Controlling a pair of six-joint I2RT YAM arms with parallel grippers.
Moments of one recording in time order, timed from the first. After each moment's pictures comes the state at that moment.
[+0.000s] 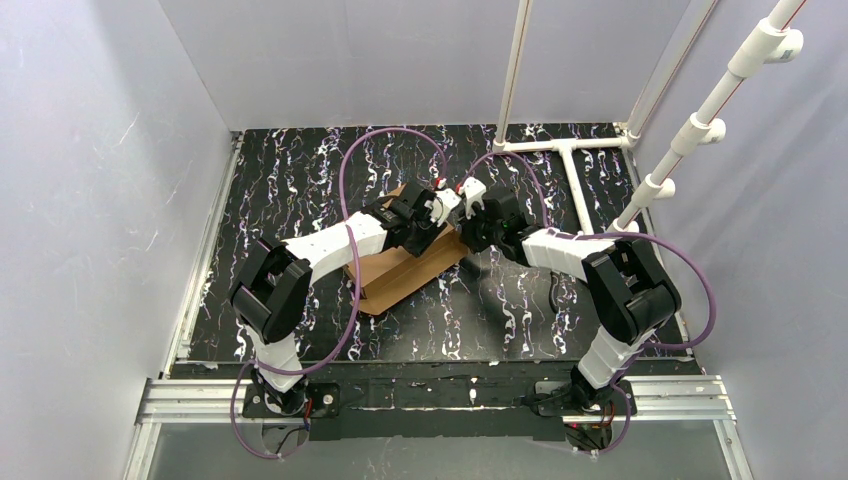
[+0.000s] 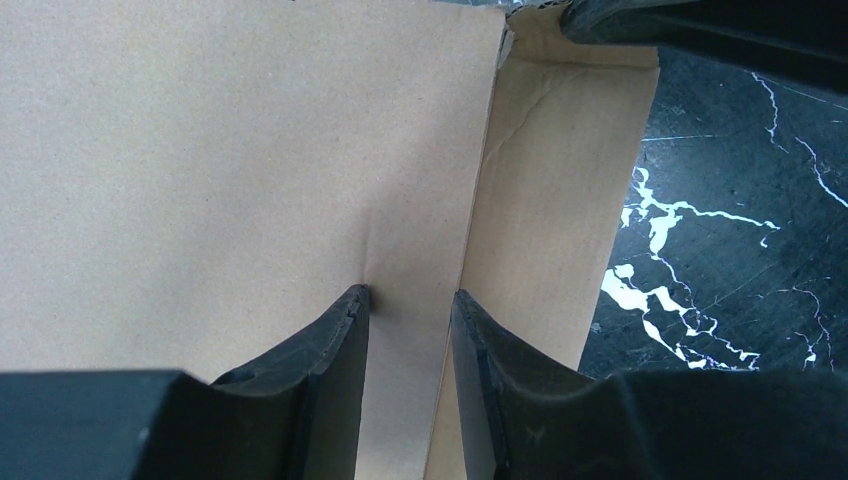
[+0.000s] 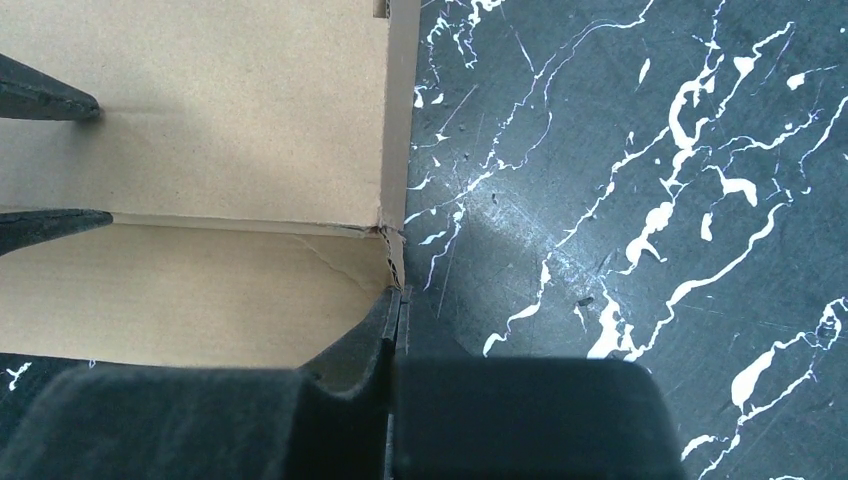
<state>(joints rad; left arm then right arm) -0.71 1.79 1.27 -0.43 -0.05 0.15 0.56 1.69 0.91 0.13 -0.18 -0.04</state>
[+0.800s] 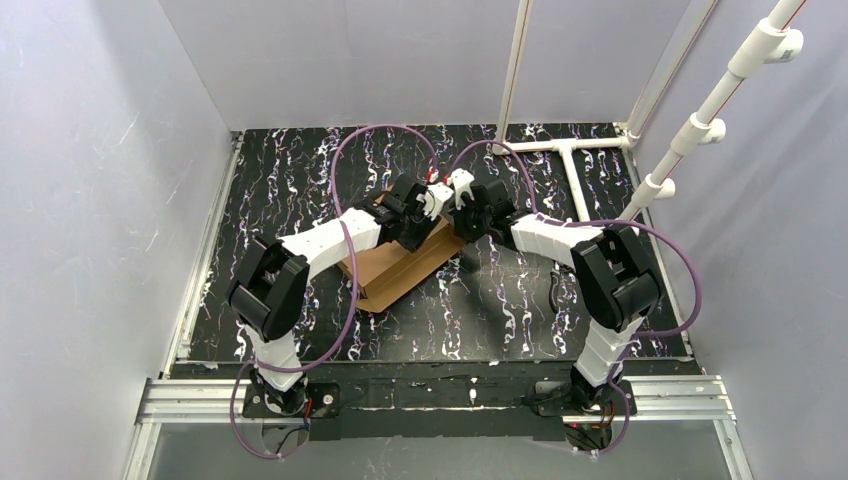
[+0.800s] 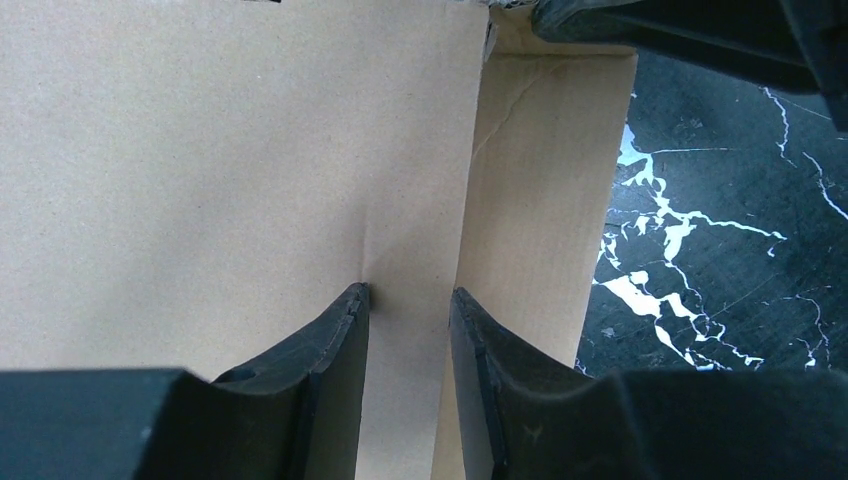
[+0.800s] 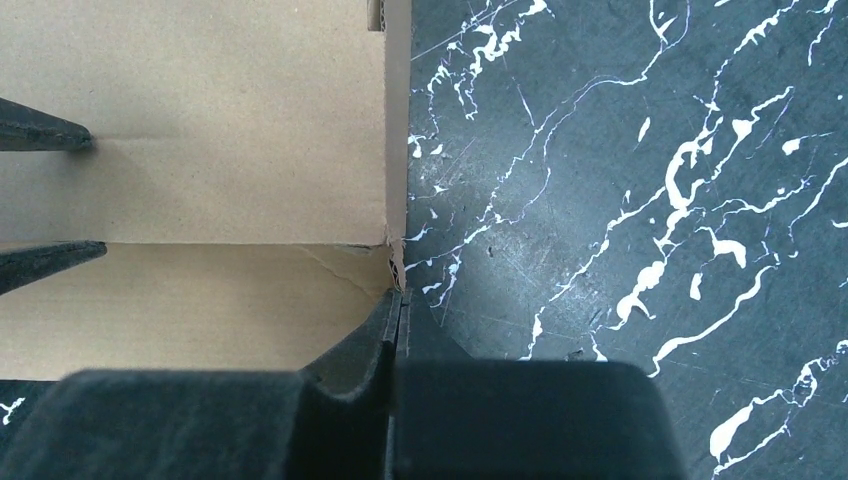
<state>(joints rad) -0.67 1.79 1.27 -0.41 0.01 0.14 0.58 1.79 1.08 -0.01 -0.17 -0.07</state>
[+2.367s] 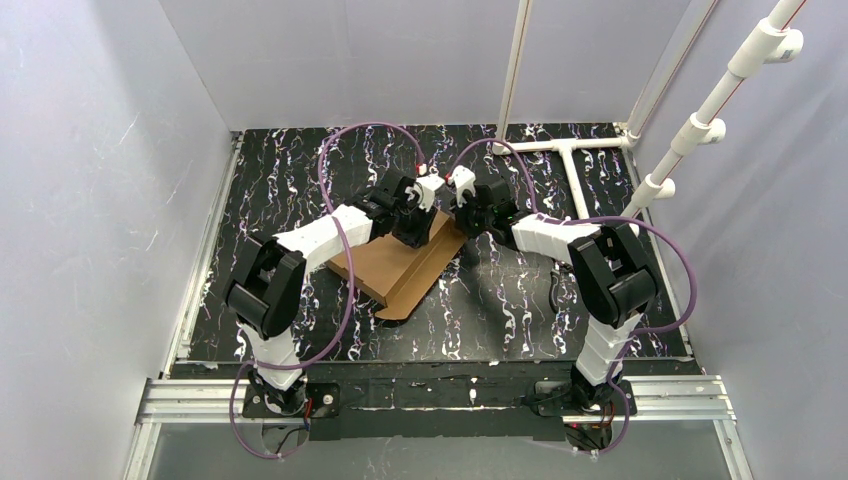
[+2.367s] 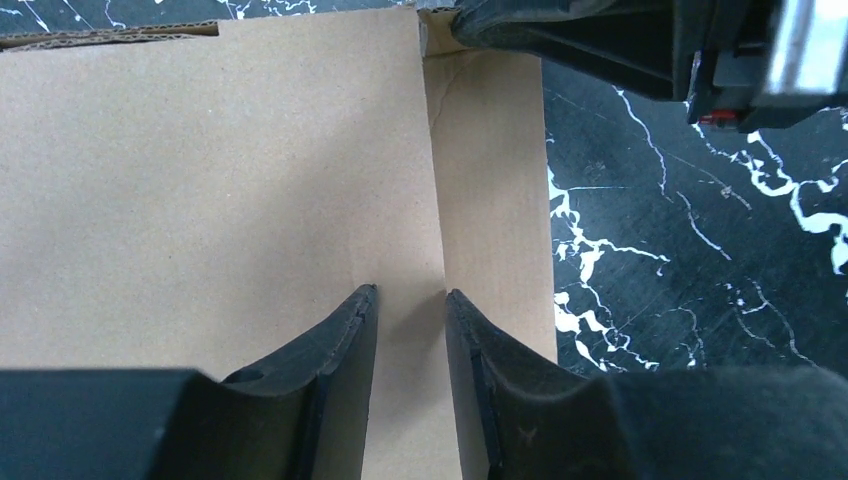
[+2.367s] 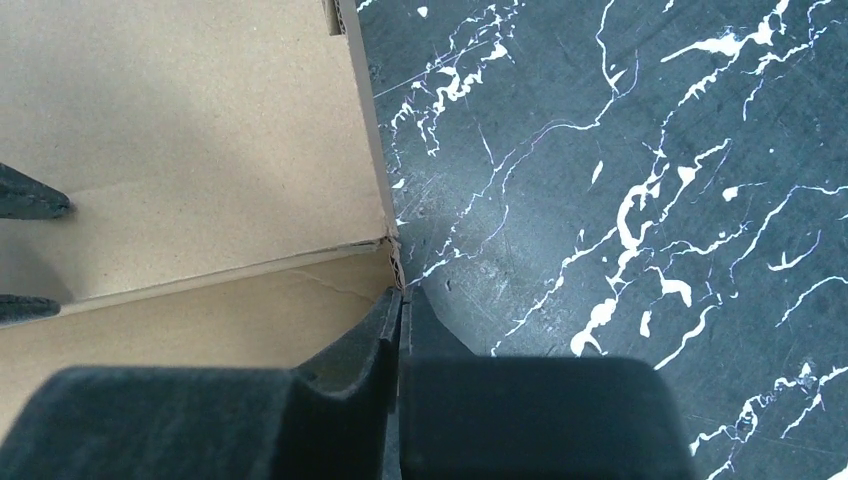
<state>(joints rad) -0.60 1.79 1.26 -0.35 0.21 0.05 0.56 1.82 1.07 0.09 -0.16 -0.14</state>
